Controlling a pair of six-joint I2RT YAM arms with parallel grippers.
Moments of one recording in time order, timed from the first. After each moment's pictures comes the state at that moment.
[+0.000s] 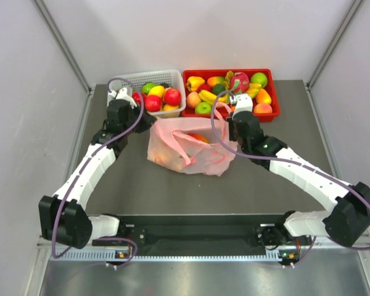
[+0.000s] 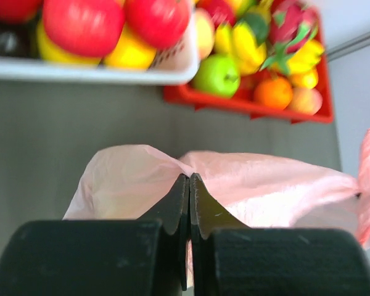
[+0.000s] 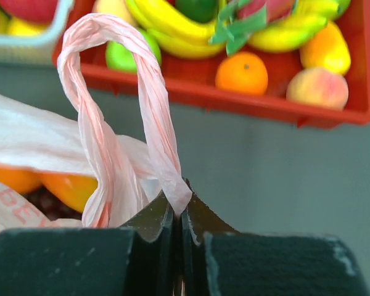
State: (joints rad) left arm -0.24 1.26 1.04 -0.21 0.14 -0.63; right arm 0.68 1.26 1.02 -0.23 0.49 0.18
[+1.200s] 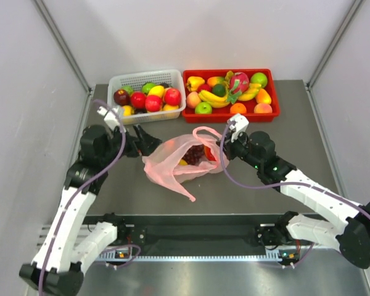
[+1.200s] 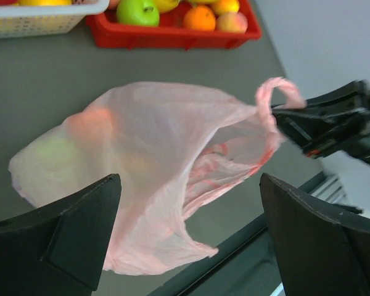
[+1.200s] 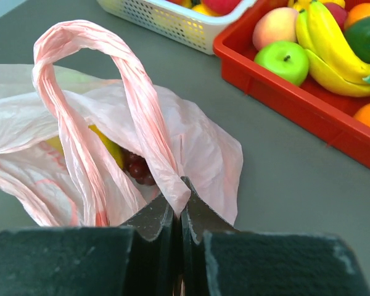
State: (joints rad) left arm -0.23 0.75 0.92 -0.46 0.41 -0.54; right arm 0.66 1.05 0.68 0.13 -0.05 0.03
